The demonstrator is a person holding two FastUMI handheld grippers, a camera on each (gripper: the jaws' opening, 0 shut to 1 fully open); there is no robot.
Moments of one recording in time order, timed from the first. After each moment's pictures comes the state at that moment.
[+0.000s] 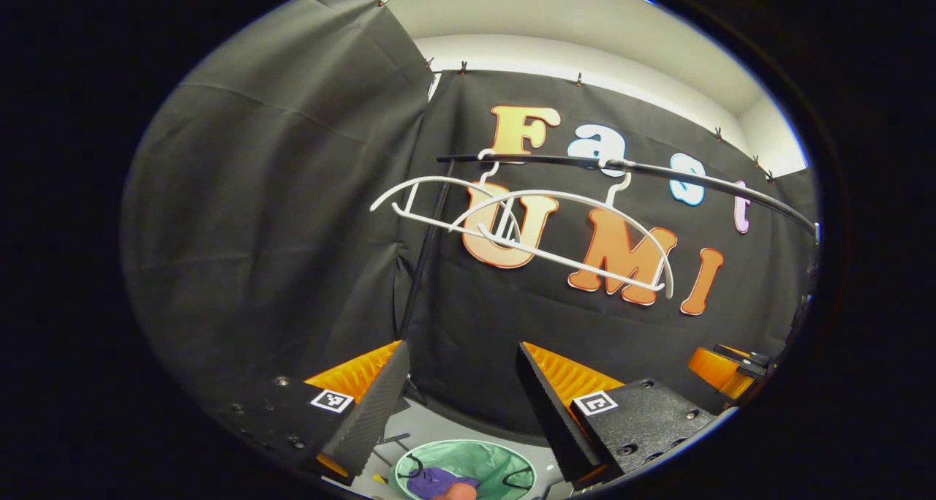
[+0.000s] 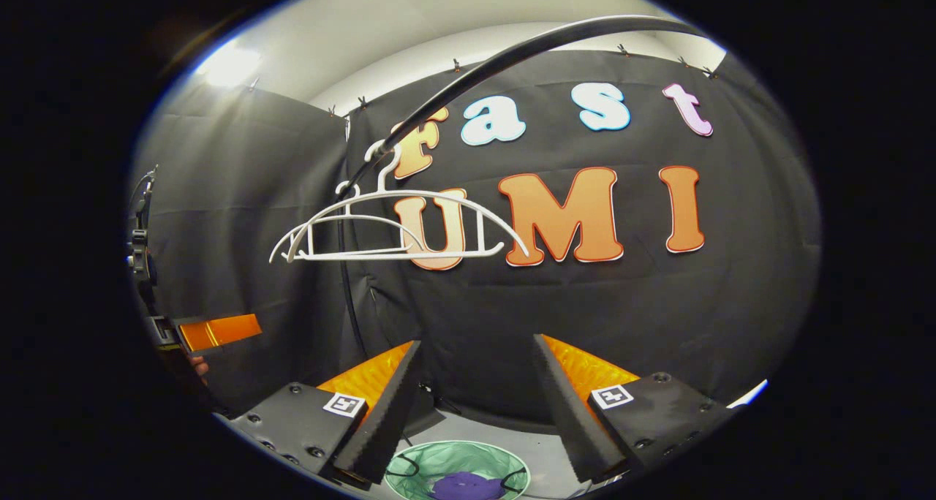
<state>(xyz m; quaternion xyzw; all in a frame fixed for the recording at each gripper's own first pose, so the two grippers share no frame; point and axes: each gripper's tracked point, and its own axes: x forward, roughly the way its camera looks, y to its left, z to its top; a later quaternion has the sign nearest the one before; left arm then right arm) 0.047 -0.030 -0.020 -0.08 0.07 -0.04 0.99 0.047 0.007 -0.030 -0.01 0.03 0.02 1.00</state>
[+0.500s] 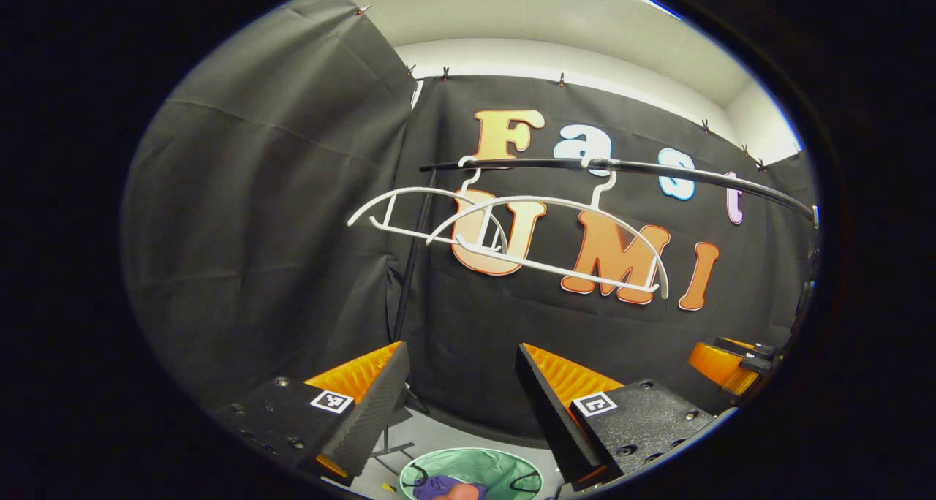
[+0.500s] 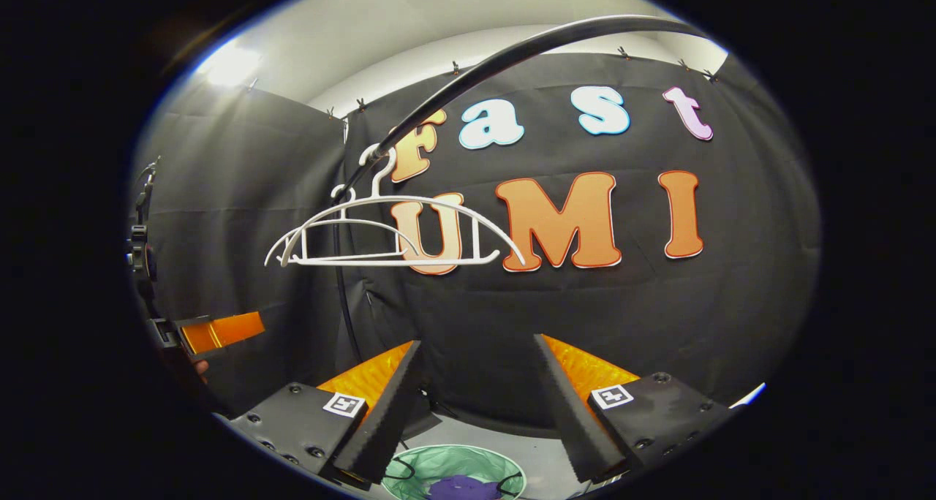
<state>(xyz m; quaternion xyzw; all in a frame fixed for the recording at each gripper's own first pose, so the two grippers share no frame) 0.060 -0.046 -0.018 -0.07 0.06 -0.06 0.99 0.054 0.003 -0.027 -0.01 0.03 0.02 1.00</state>
